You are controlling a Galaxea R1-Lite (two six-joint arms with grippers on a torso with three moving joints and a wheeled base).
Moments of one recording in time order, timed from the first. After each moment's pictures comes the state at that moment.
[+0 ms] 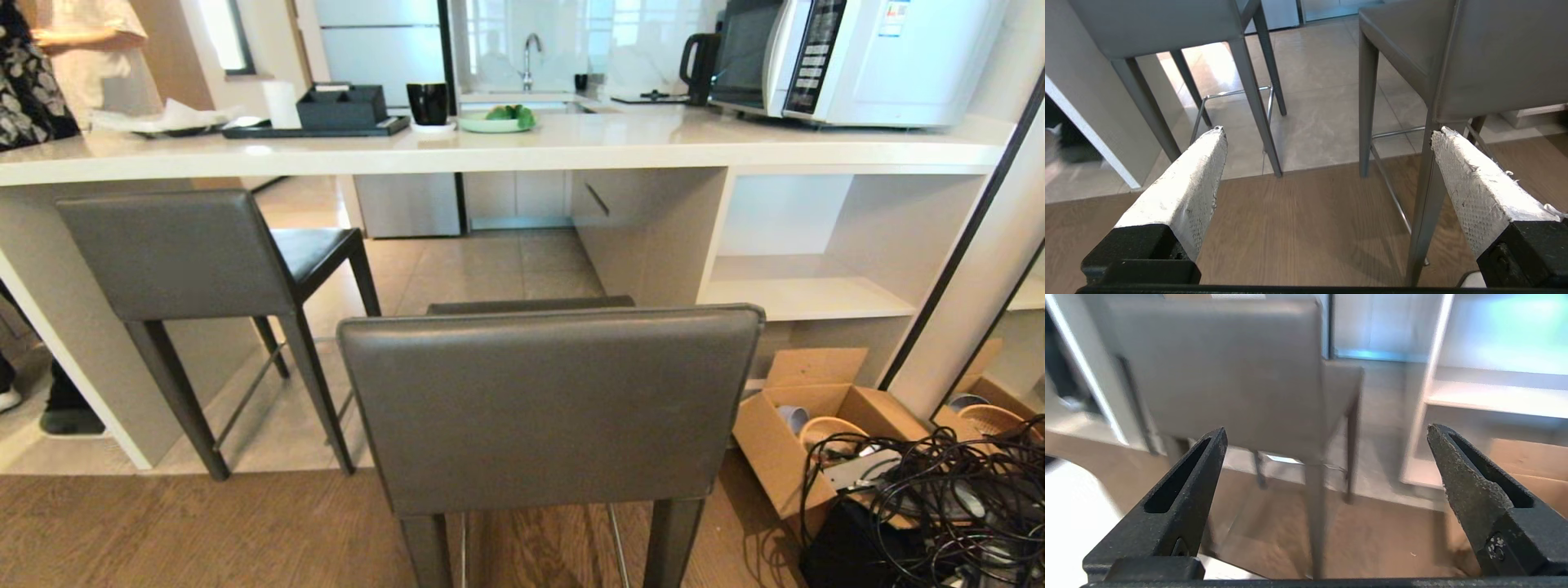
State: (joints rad) left arm 0.00 0.00 0.00 -0.01 -0.06 0.14; right arm 0.01 0.01 -0.38 0.23 0.37 0.04
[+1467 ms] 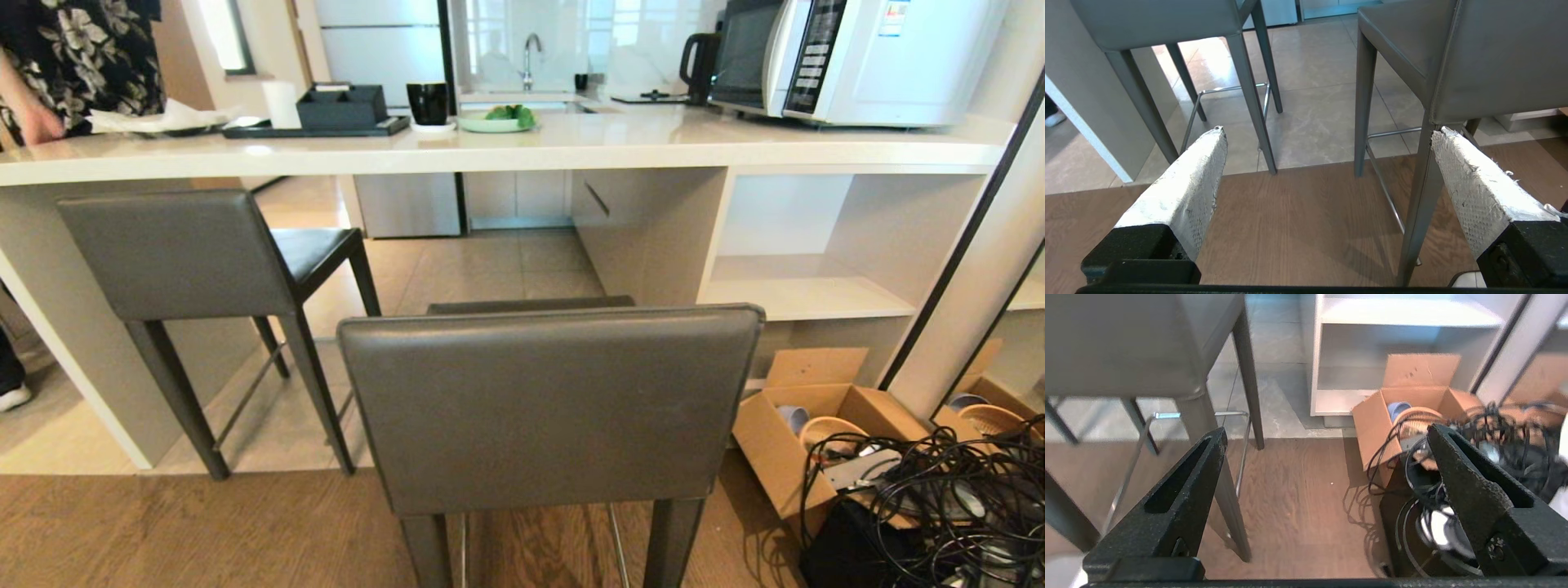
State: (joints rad) left arm 0.00 0.00 0.00 0.00 -0.05 0.10; right arm 0.01 0.00 -0.03 0.09 0.01 -0.05
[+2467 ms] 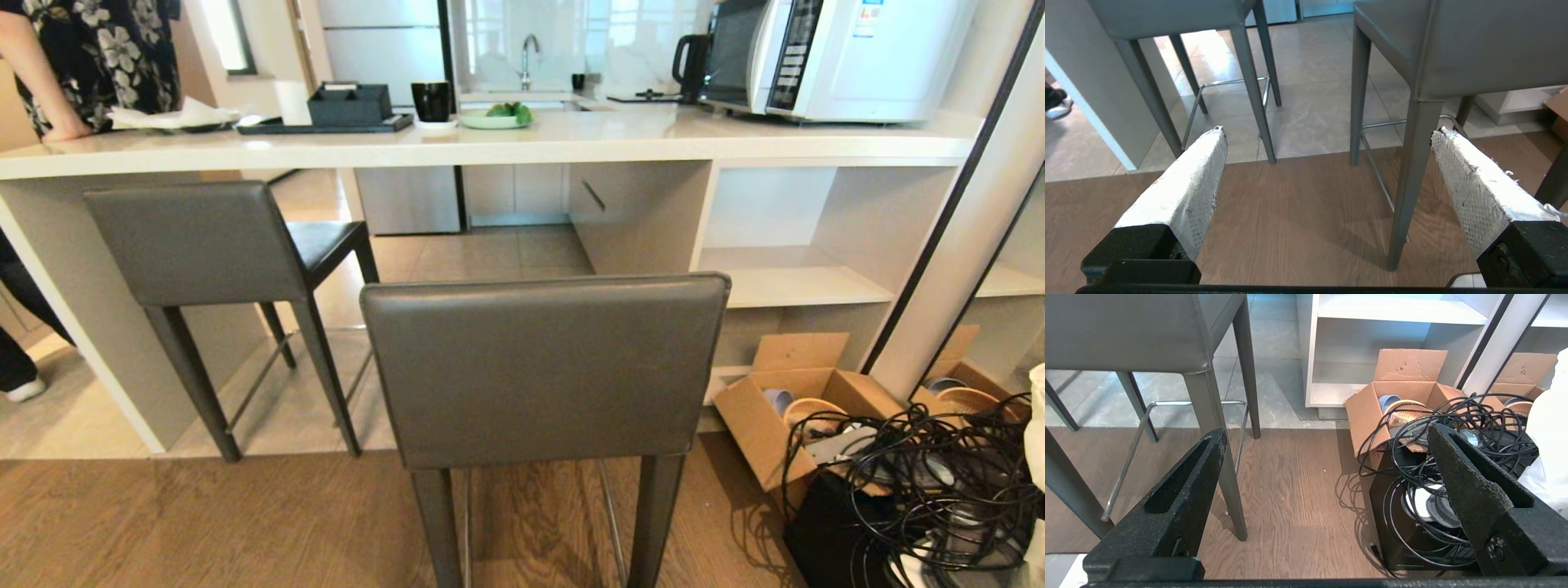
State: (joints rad) left arm 0.00 0.00 0.00 0.00 -0.05 0.09; right arm 0.01 0.00 -0.03 0.09 0.01 -0.09
